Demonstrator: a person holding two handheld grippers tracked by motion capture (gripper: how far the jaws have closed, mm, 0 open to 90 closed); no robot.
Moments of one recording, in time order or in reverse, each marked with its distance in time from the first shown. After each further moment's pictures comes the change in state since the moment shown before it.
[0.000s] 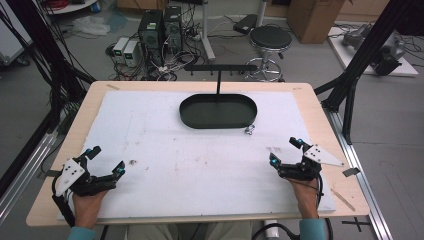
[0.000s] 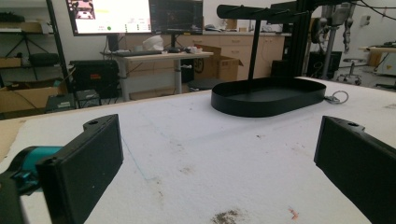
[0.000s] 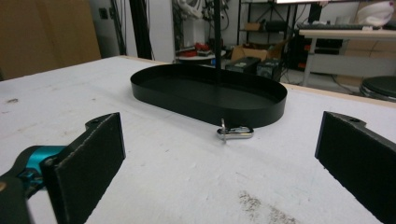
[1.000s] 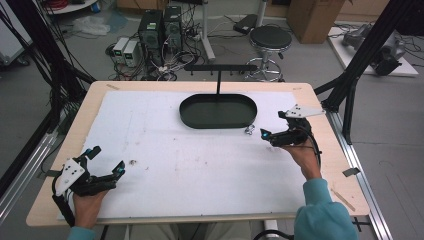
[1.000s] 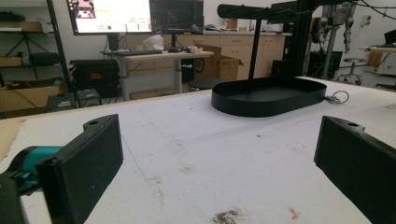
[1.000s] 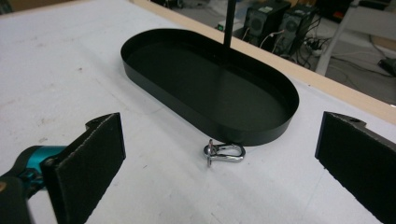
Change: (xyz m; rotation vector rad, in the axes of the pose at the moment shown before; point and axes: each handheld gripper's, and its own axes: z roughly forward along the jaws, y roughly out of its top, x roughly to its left) left arm 0.000 0.000 0.000 0.002 0.001 -0.002; right arm -0.025 0.081 0.071 0.326 0.092 -0.123
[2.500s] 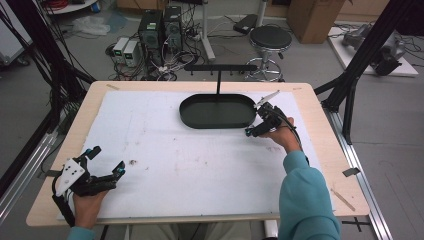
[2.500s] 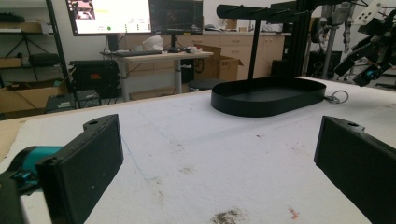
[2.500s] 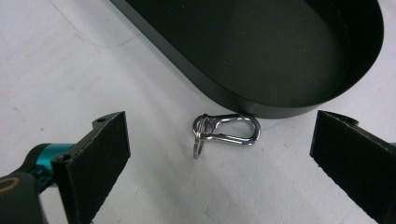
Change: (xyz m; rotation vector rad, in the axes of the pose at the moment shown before) left arm 0.000 0.000 0.000 -0.001 -0.001 0.003; right arm -0.020 0.016 0.096 0.460 0.077 -0.057
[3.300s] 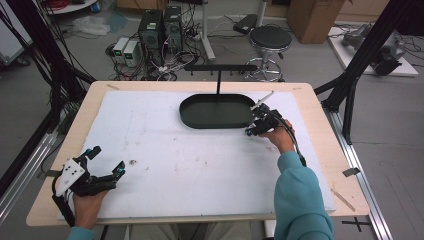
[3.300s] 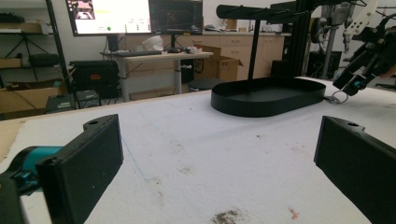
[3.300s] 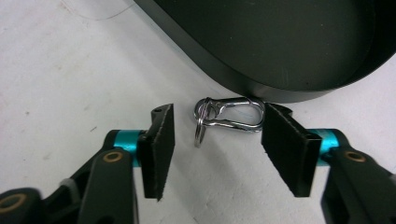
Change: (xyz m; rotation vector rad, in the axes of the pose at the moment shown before) left arm 0.000 0.000 0.000 0.002 -0.002 0.002; right arm 0.001 0.002 0.011 0.102 0.011 0.001
